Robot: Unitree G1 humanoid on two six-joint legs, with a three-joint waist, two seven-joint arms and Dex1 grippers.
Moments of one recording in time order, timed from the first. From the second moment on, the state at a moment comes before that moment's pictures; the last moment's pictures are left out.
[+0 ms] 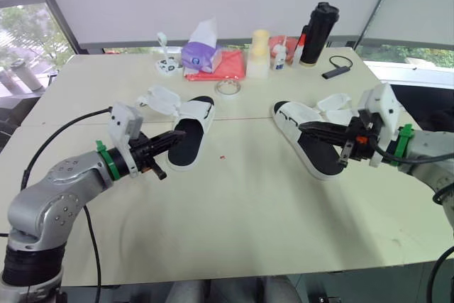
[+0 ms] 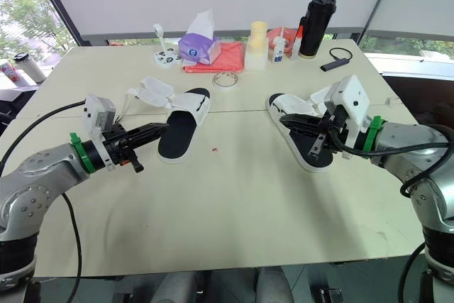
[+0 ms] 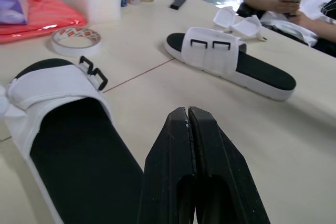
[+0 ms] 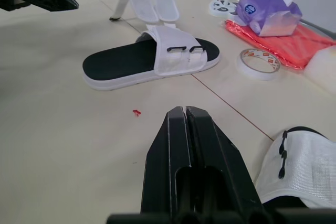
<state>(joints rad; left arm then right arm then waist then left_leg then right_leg) -0.29 0.67 0.23 -0.45 -0.84 0.81 -0.56 -0.37 -0.92 -0.25 -0.46 0.70 0.76 0.79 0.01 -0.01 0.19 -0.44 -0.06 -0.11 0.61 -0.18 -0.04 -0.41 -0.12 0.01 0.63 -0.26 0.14</state>
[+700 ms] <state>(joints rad) -0.31 0.62 0.19 -0.48 -0.84 0.80 -0.51 -0.35 -0.94 -0.06 -0.32 0.27 0.50 0.69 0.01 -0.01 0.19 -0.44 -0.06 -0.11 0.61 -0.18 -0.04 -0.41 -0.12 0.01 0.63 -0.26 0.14</state>
